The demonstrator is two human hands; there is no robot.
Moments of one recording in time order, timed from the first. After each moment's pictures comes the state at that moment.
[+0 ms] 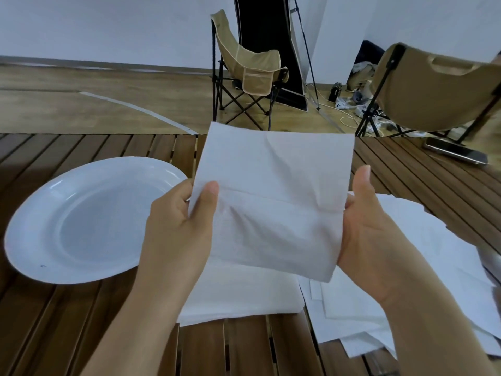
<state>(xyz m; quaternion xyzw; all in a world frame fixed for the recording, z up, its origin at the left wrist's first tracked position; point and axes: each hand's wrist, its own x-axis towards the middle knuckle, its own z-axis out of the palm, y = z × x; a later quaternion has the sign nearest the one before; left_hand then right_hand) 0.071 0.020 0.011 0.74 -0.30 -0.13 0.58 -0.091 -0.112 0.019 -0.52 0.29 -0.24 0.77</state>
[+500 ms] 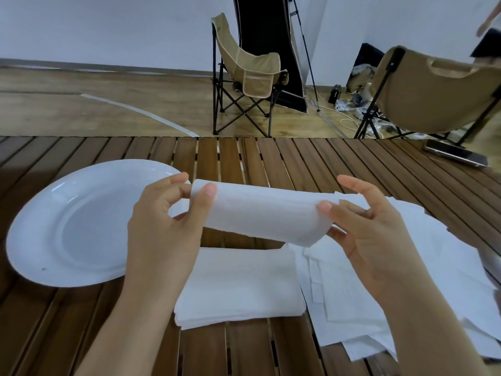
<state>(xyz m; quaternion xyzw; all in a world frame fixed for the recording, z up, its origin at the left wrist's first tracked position) 0.085 0.023 0.005 0.76 -0.28 -0.07 0.59 -0.092 -0.118 0.008 -0.56 0.35 -0.39 0.64</state>
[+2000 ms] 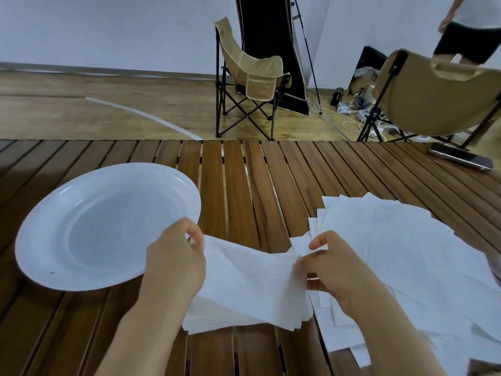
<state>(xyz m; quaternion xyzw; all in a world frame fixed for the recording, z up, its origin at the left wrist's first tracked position) 0.092 0.022 -0.022 0.89 -0.22 -0.16 0.37 -0.067 -0.110 -0.035 -0.63 0.56 -0.11 0.53</state>
